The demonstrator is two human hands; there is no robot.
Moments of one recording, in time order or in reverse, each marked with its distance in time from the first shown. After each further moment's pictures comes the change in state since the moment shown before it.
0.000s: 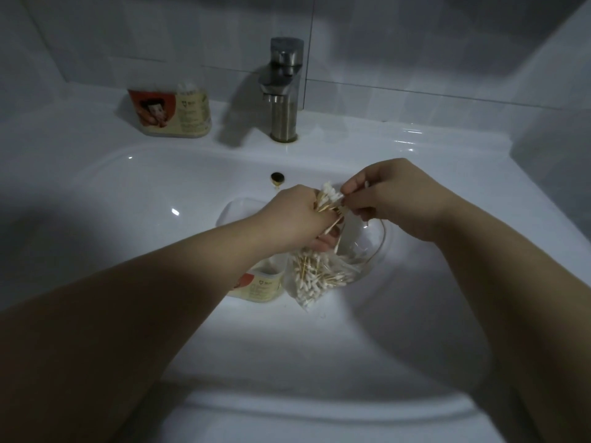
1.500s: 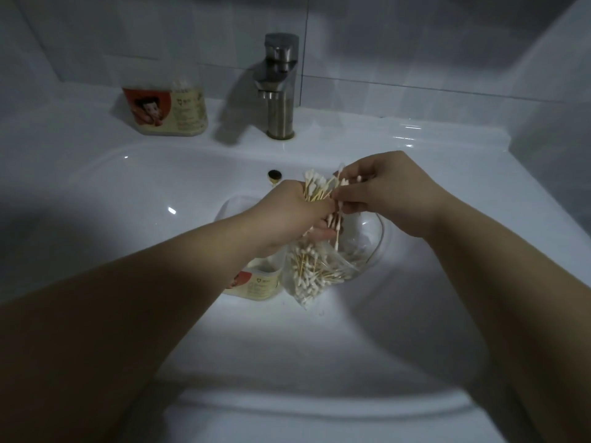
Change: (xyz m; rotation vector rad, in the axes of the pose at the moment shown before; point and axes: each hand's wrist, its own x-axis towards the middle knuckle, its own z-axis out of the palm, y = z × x) left_hand 0.000 -0.001 0.000 -0.279 0.020 -0.039; right_hand -0.003 -0.004 0.006 0.118 0.037 -0.065
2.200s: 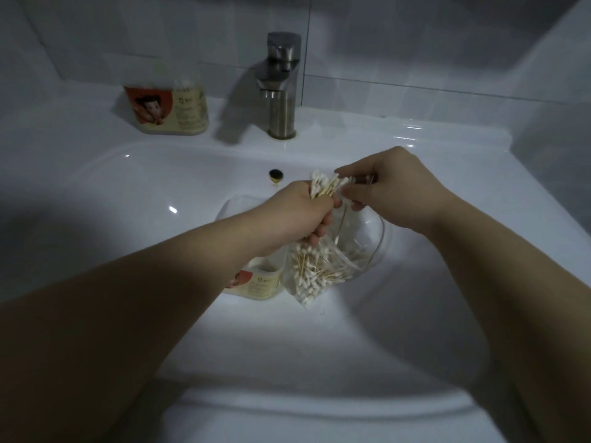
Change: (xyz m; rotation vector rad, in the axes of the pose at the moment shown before) left_hand -0.004 0.006 0.004 0.223 -0.010 0.041; right_hand 0.003 0.003 -0.007 -0.500 0.037 -0.193
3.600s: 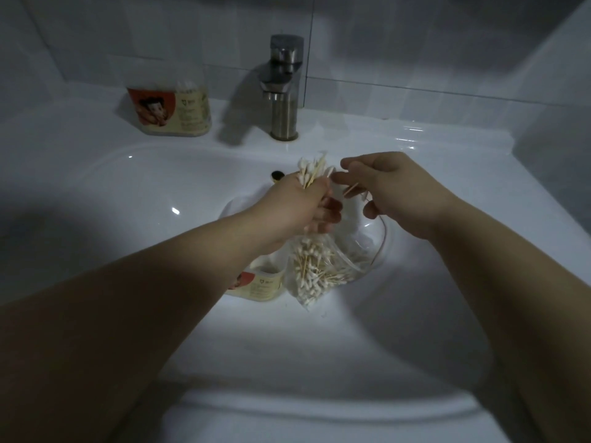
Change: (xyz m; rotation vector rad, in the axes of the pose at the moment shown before) left_hand 0.003 0.002 -0.002 -0.252 0.107 -0.015; right_hand -0.006 -0.013 0.003 0.405 -0.045 0.173
